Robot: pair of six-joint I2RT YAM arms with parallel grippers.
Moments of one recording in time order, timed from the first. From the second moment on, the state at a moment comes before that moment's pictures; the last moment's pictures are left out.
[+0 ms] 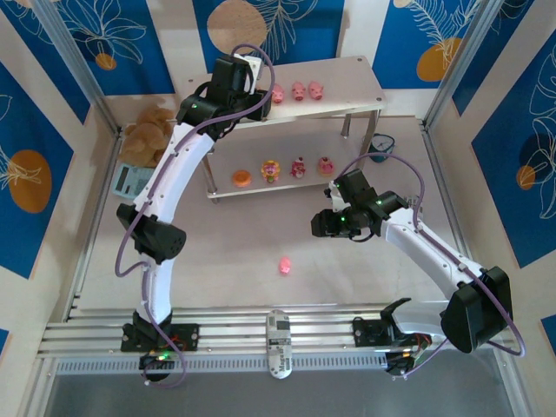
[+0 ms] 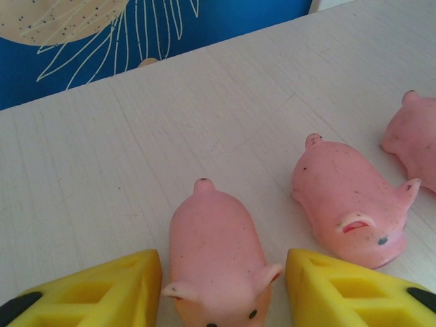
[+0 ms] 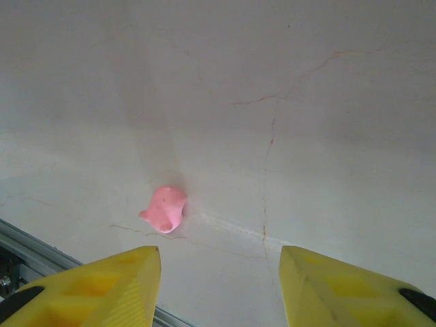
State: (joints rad) left arm -0.52 2.07 2.48 -0.92 -0.12 -0.13; right arm 0.48 1.25 1.00 -0.86 -0.26 0.41
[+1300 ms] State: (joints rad) left arm -0.71 1.10 1.20 -0.67 -0.33 -0.17; right arm 0.73 1.32 0.96 -0.86 -0.19 0.49
